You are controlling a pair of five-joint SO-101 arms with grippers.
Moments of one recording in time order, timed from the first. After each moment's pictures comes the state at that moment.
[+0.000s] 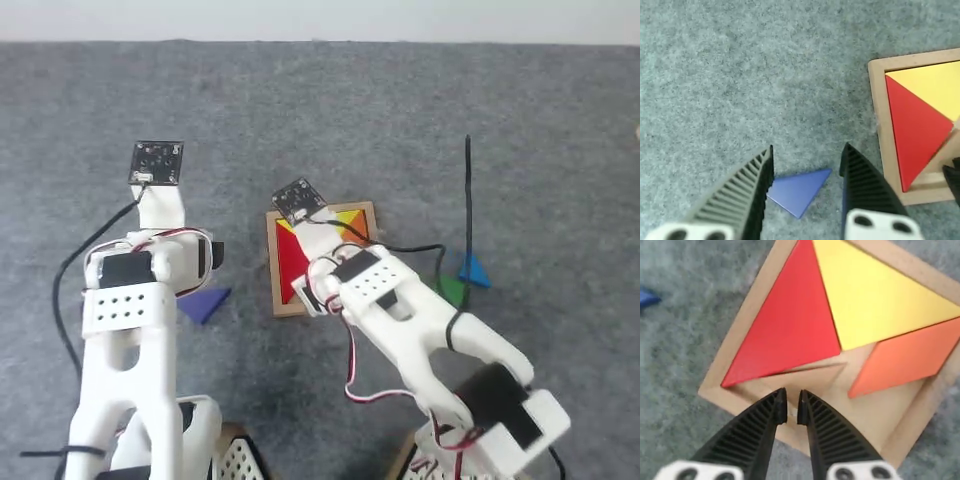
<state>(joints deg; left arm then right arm) -14.4 -36.0 51.3 60.7 -3.2 -41.1 -2.5 40.0 39.1 -2.5</state>
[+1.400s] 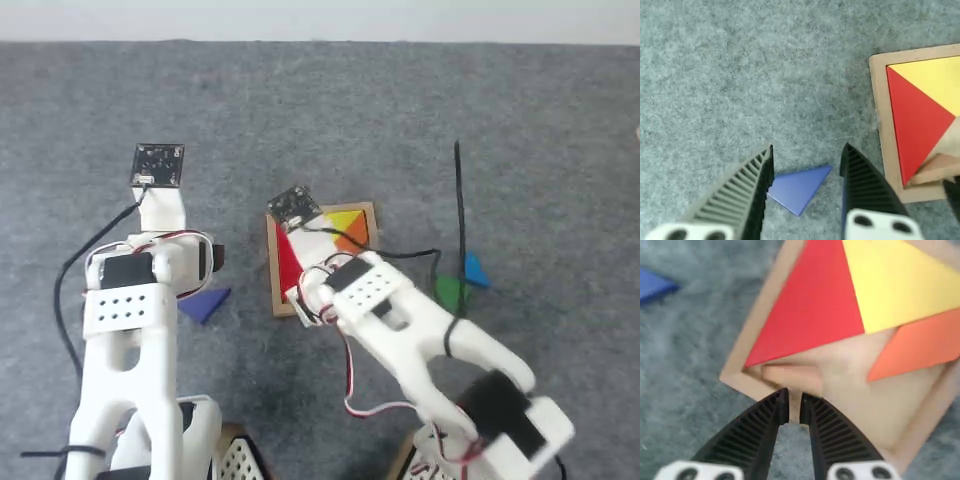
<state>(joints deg) -14.5 -36.0 52.3 60.5 -3.2 -44.0 -8.7 42.8 41.9 -5.8</state>
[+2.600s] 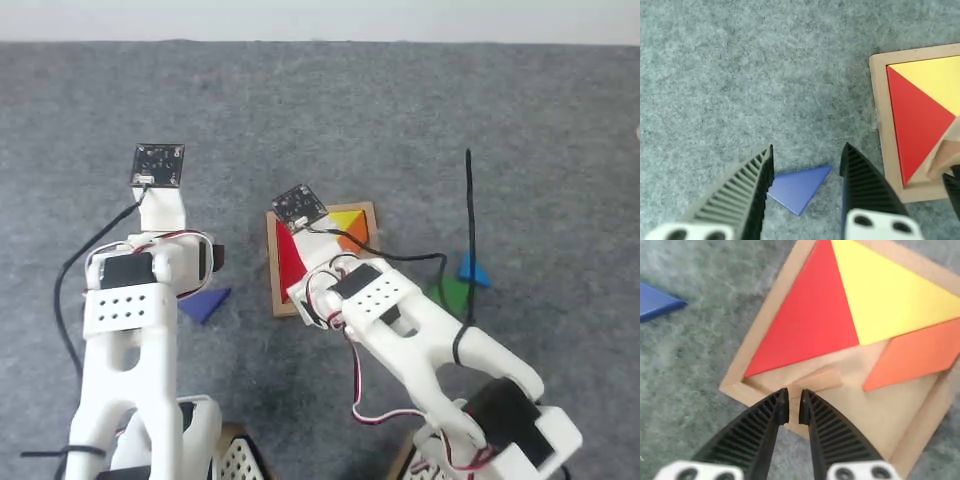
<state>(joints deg) -14.5 -36.0 52.3 60.5 -3.2 -43.3 -9.0 46.5 36.6 -5.8</state>
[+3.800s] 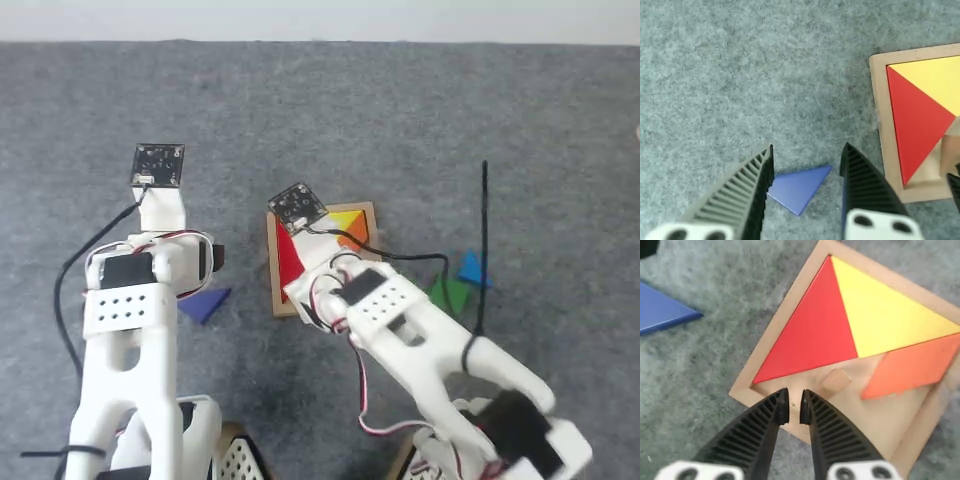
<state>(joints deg) -14.5 -36.0 52.3 60.5 -3.2 -44.1 -12.1 47.2 34.4 -3.8</state>
